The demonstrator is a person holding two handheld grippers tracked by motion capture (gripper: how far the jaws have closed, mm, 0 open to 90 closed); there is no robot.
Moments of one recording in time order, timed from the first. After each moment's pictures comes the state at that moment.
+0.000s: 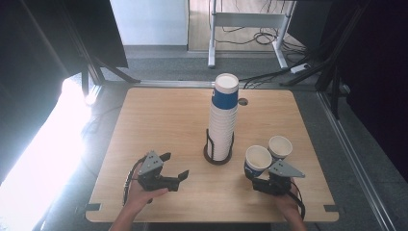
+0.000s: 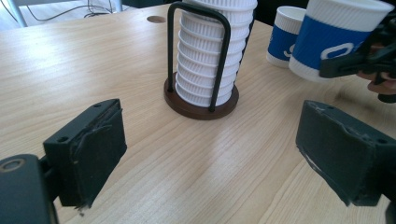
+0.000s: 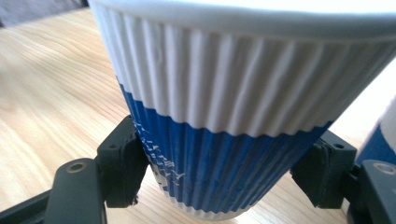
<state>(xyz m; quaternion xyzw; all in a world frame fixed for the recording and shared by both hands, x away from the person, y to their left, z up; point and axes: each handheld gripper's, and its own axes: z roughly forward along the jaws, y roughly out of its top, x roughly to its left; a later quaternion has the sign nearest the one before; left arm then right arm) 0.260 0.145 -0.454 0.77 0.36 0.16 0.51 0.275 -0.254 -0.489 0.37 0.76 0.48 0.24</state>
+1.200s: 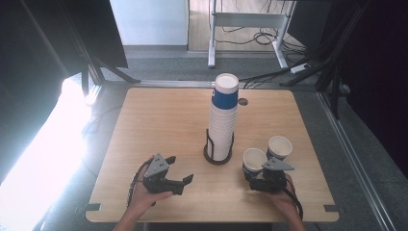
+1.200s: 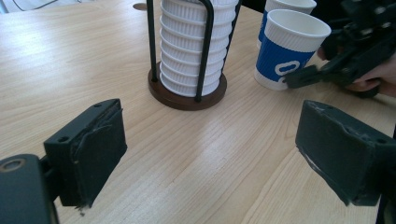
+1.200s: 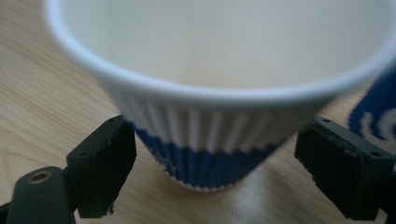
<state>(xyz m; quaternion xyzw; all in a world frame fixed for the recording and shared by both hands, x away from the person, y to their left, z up) 0.257 0.133 -0.459 0.78 0.35 0.14 0.51 0.290 -0.251 -0.510 0.42 0.79 0.40 0.22</state>
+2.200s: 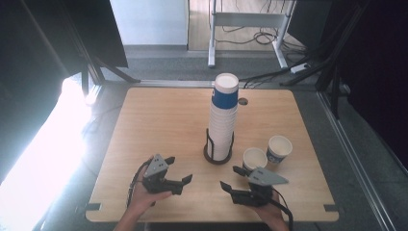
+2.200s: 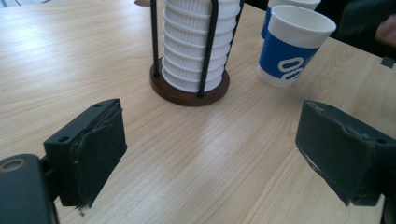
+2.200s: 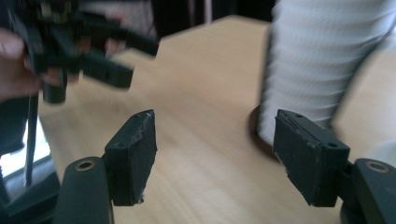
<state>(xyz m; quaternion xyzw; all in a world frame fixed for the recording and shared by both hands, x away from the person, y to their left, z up) 0.256 0.137 -0.466 0.77 0.35 0.15 0.50 0.236 -0.181 -0.453 0.29 0.78 0.53 0.15</state>
